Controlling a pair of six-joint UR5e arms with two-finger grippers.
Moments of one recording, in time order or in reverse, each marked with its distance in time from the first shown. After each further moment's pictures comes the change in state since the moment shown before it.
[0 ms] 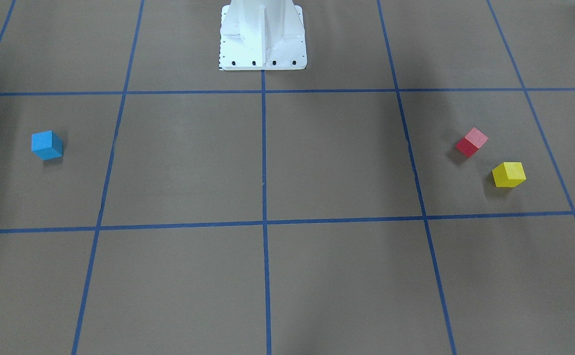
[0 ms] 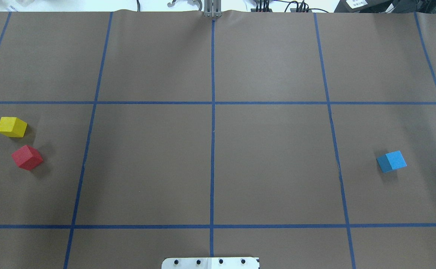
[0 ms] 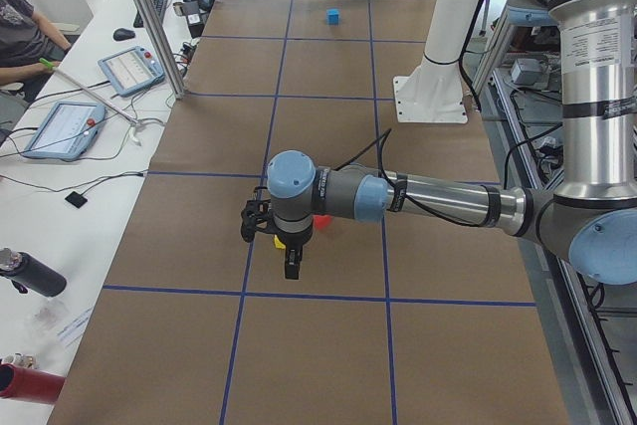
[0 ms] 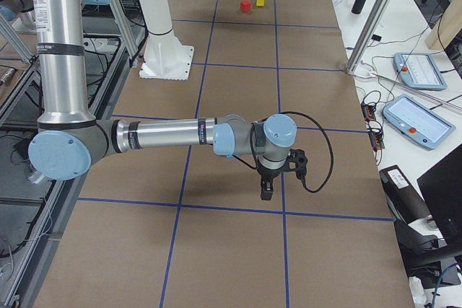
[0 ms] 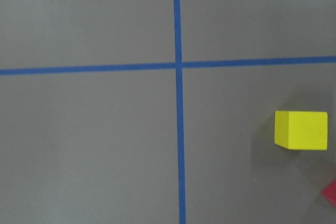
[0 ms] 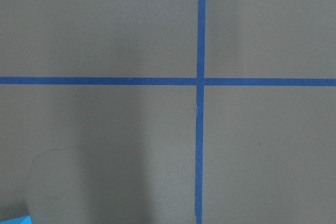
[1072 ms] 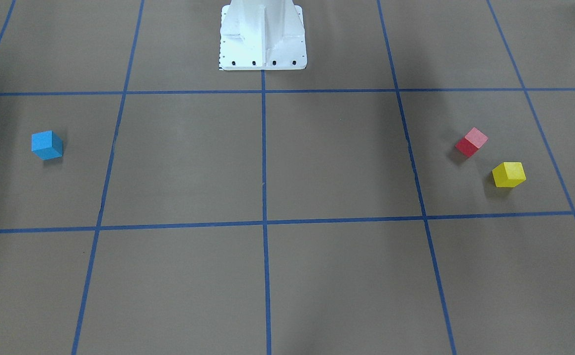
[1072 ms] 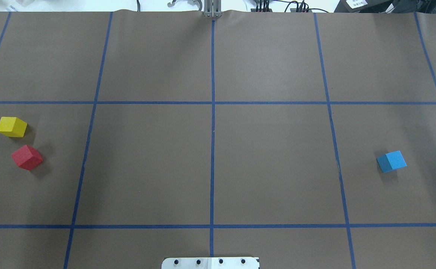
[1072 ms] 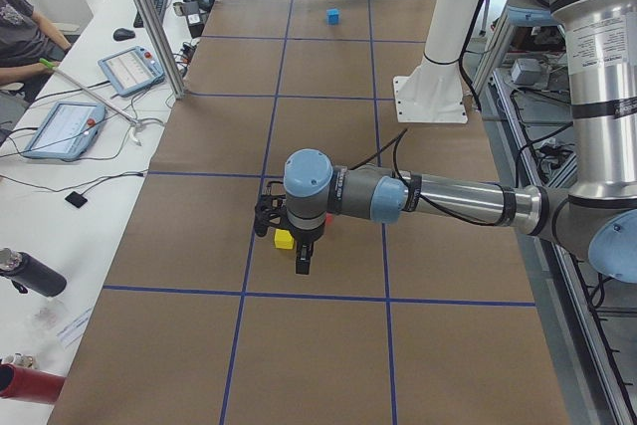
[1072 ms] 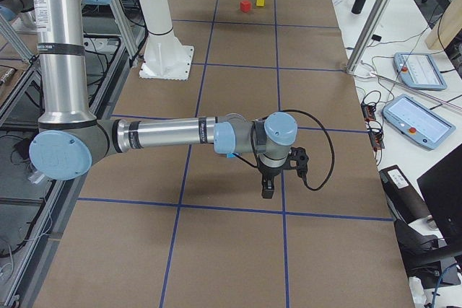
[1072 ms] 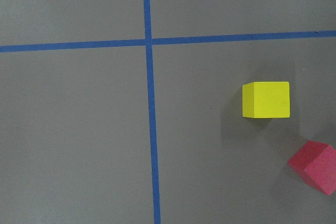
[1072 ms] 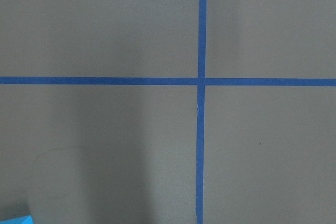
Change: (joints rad) left arm 0.005 0.054 -0.044 -0.048 -0.022 -0.001; right arm 0.000 0.007 0.003 0.006 0.004 0.000
